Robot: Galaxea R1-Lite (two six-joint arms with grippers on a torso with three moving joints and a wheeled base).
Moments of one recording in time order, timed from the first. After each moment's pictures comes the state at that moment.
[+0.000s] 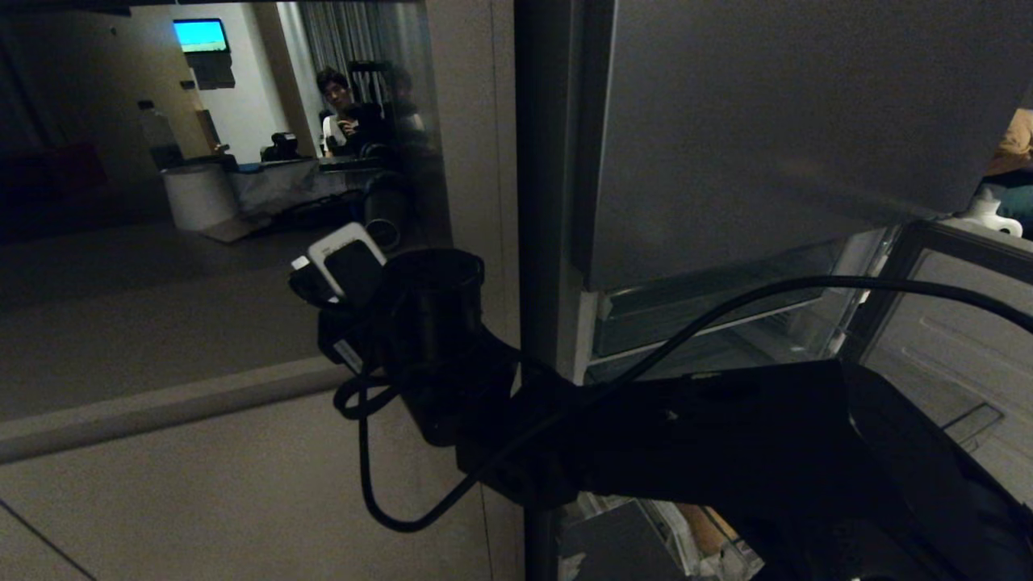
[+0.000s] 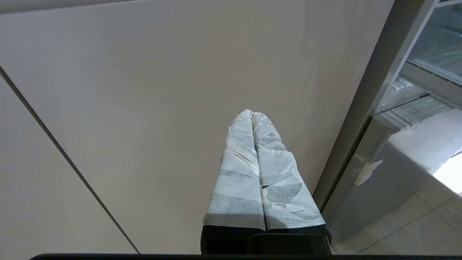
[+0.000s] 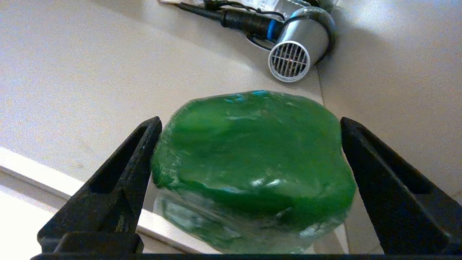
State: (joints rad) left arm 0.00 0.00 -0.01 0.02 0.00 0.00; right arm 1.00 2.41 -1.93 -0.59 -0.42 -0.36
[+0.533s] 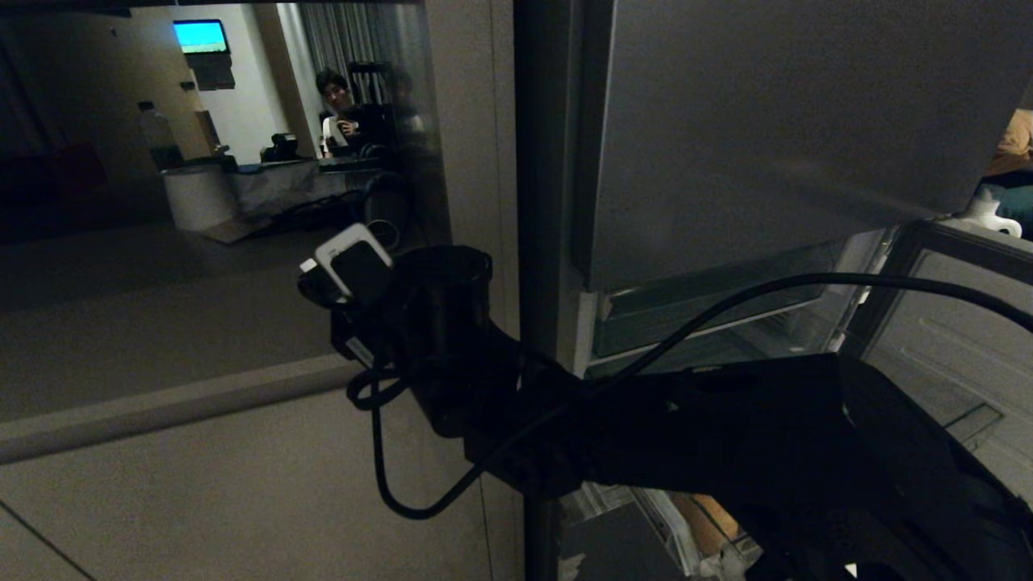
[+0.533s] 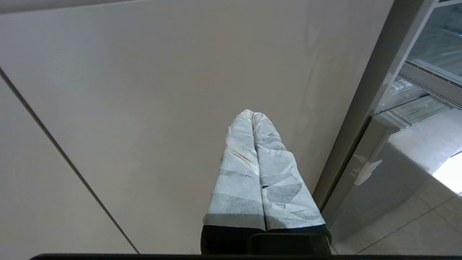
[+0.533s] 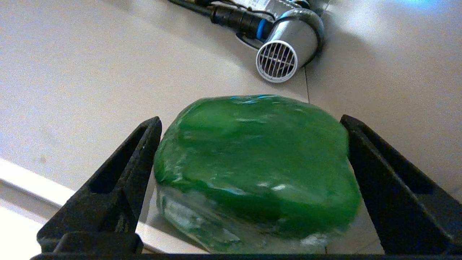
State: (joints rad) left arm 0.00 0.00 -0.01 0.02 0.00 0.00; right arm 0.99 2.41 -1.93 -0.60 -0.41 -0.42
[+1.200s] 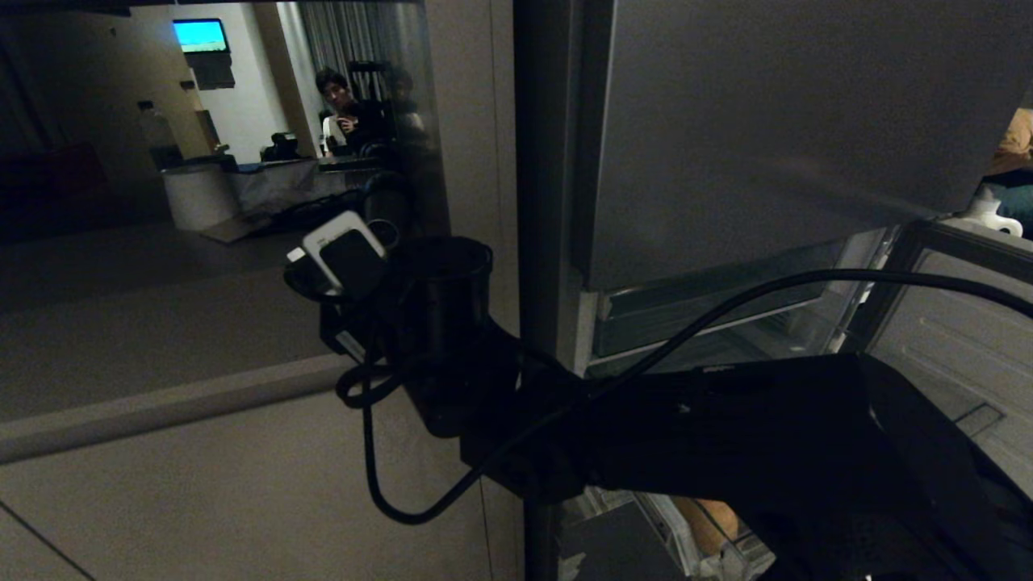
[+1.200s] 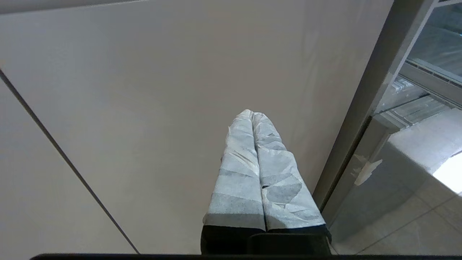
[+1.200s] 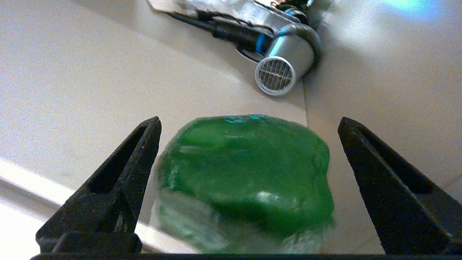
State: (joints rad) left arm 0.00 0.00 -0.01 0.02 0.00 0.00; right arm 1.02 2.40 -1.93 -0.61 -0.41 -0.43
